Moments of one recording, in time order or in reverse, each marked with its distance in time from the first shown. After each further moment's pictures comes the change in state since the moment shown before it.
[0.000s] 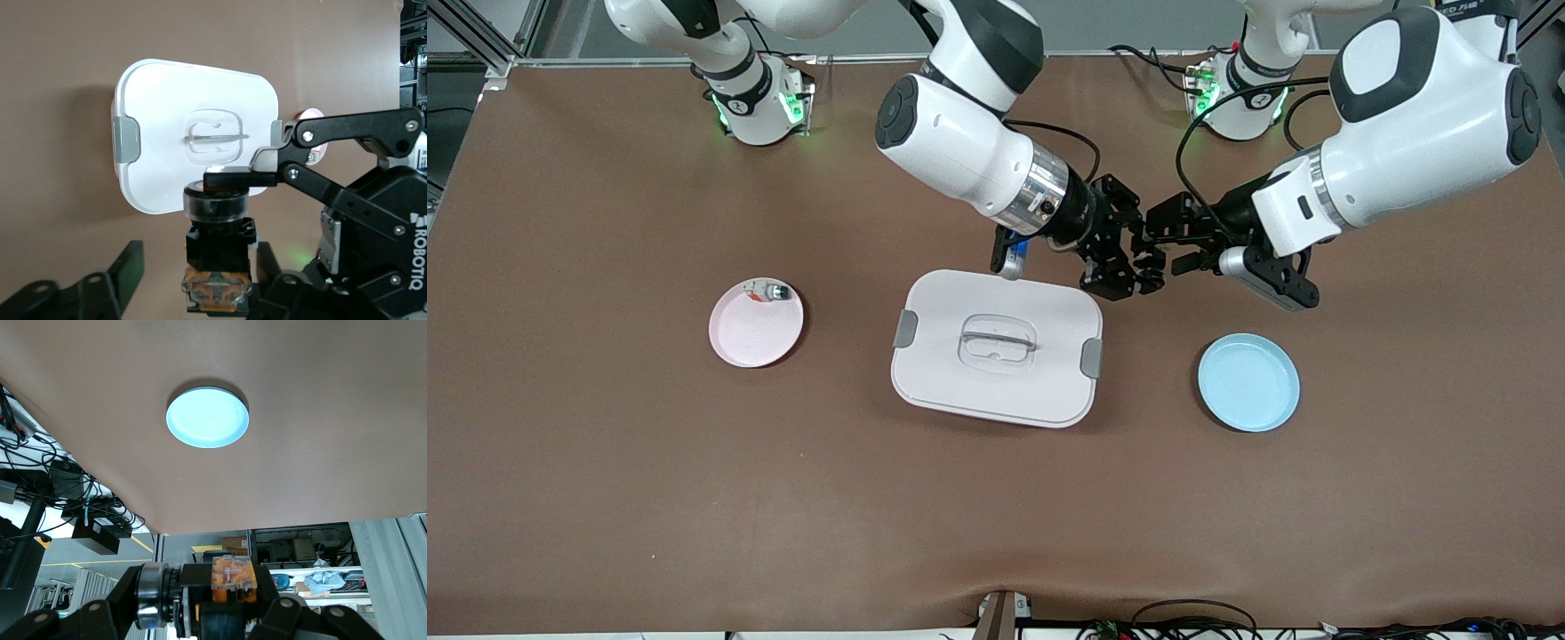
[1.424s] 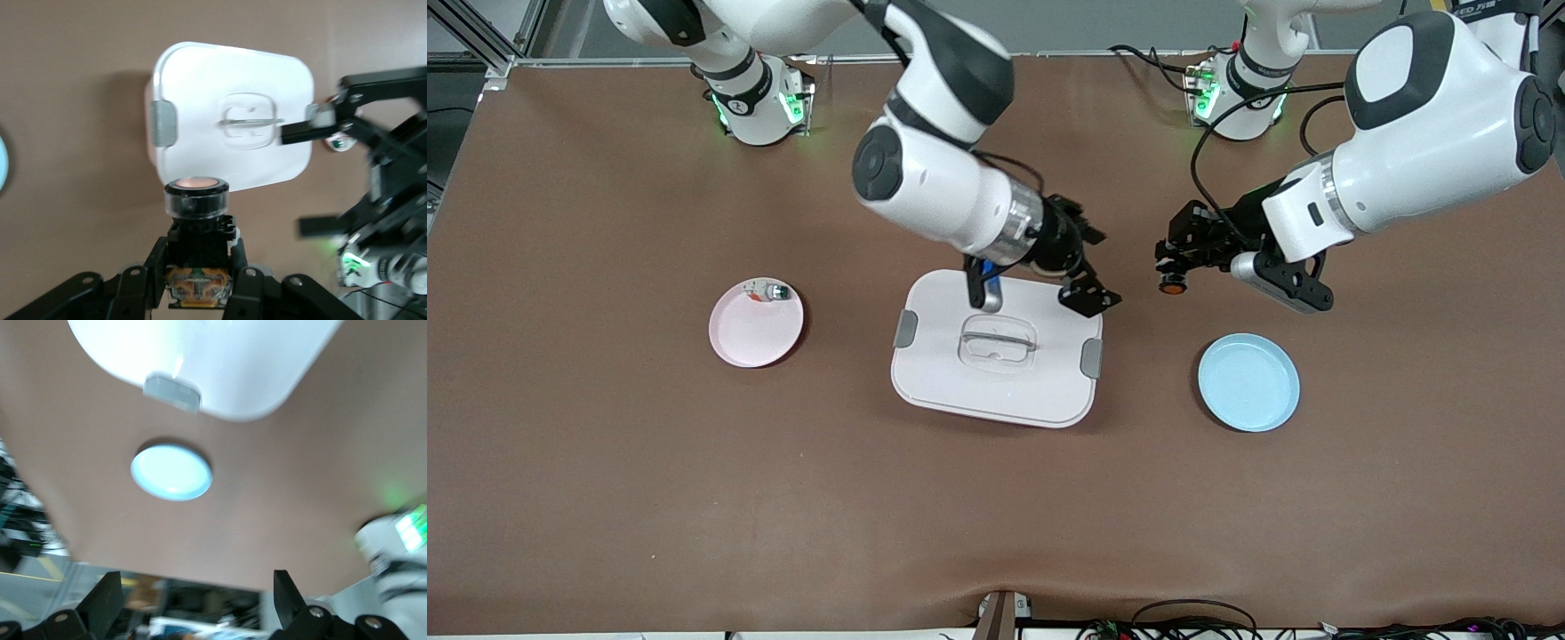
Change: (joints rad) left arm 0.030 0.001 0.004 0.001 0.110 -0.070 0.013; right arm -0.108 0.008 -0.008 0.022 0.000 -0.382 -0.463
